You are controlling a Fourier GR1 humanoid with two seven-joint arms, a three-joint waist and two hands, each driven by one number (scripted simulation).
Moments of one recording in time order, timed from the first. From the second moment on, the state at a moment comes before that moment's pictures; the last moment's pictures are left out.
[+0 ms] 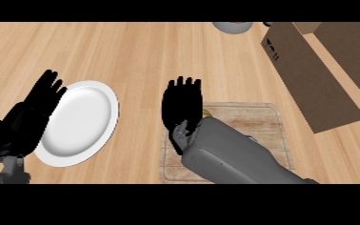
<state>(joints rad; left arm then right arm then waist) -0.03 0.42 0.01 -1.62 0.41 0.08 0.21 -0.82 -0.03 0.75 -1.32 0.57 0.51 1.18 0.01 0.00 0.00</state>
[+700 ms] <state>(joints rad) -0.03 0.40 0.02 -1.63 0.38 0.07 0.21 -0.85 -0.03 0.77 -1.20 0.54 0.50 1.18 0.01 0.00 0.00</state>
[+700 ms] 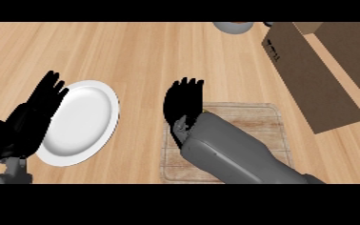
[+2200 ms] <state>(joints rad) -0.01 0.38 0.07 -1.63 0.37 0.03 0.21 -0.76 -0.03 0.79 -1.09 0.62 0.48 1.15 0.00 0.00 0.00</state>
